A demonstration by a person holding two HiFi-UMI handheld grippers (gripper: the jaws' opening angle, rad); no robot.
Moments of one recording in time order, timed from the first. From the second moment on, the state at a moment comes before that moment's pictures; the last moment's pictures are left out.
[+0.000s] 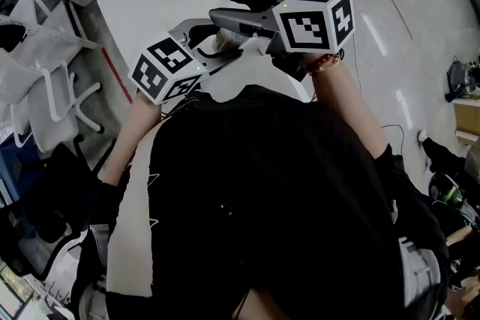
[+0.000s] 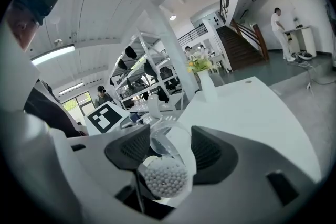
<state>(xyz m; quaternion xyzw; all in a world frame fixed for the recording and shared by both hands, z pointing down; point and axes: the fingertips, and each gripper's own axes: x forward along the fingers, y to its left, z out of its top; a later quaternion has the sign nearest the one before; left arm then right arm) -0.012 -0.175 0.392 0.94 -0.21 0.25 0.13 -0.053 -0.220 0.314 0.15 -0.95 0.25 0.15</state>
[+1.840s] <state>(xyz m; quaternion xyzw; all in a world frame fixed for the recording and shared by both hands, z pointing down) -0.008 -0.159 0.409 0.93 -0.17 0.29 0.12 -0.078 -0.201 0.353 0.07 -0.92 0.27 0.26</state>
